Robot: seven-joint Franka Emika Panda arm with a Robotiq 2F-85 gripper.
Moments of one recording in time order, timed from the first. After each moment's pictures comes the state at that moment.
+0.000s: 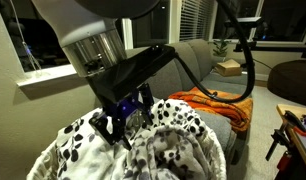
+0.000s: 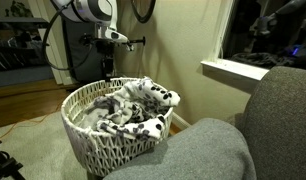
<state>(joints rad) 0.40 0.55 0.06 -1.78 -0.14 2.05 0.71</state>
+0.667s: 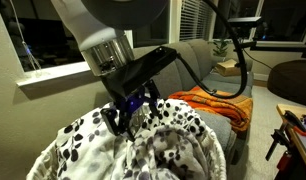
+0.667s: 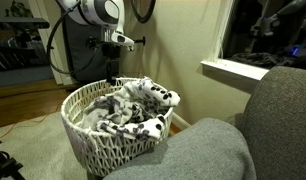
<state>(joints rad) 0.35 0.56 0.04 -1.79 -0.14 2.05 0.71</state>
